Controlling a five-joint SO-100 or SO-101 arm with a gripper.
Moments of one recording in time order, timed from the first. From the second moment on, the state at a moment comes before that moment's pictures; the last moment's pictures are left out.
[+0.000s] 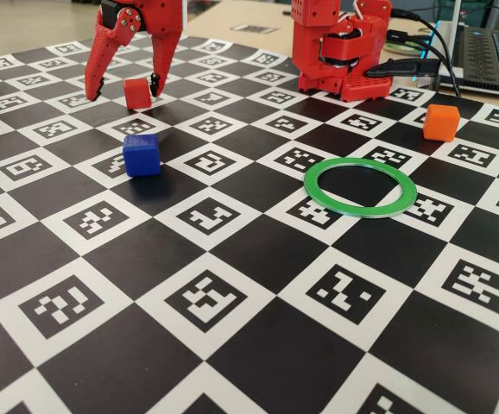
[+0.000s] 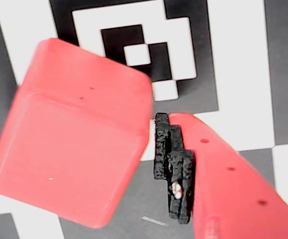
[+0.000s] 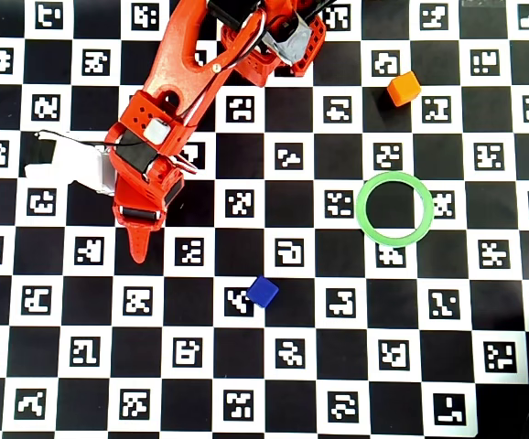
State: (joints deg) arm 38.0 81.0 107.4 56.1 -28.9
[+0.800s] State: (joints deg) arm 37.7 81.0 107.4 54.8 -14.7
